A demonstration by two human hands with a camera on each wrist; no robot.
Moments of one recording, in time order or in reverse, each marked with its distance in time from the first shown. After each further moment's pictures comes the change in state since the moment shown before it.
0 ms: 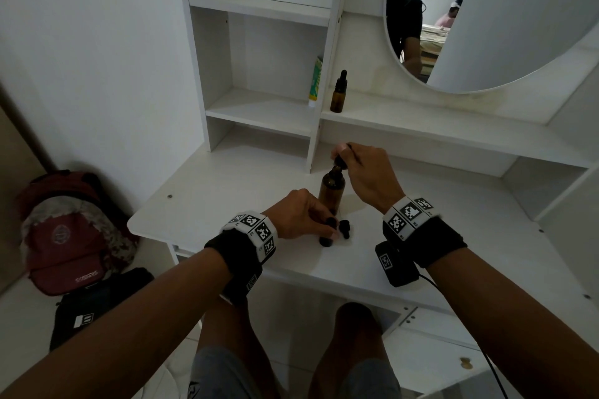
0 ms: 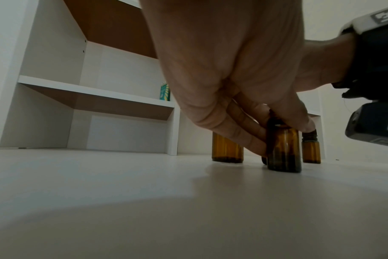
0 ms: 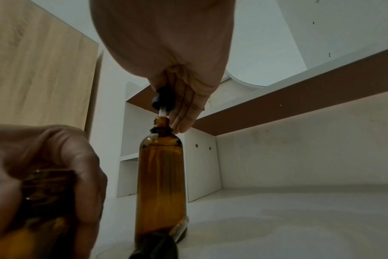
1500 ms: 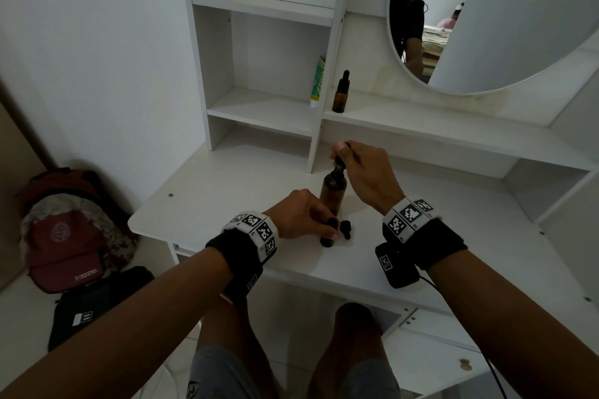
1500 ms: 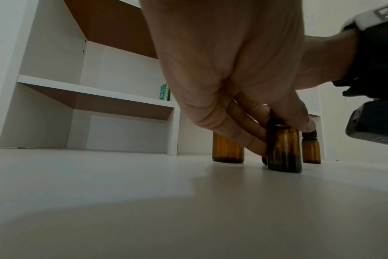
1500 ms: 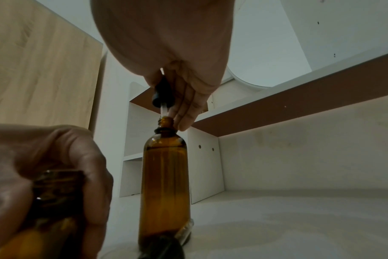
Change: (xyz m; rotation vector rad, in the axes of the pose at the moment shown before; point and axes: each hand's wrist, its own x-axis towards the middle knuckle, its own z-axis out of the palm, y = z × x) left_hand 0.000 0.000 0.000 -0.020 -0.005 -0.010; right_hand 0.000 -0.008 0.002 0.053 -0.007 0.026
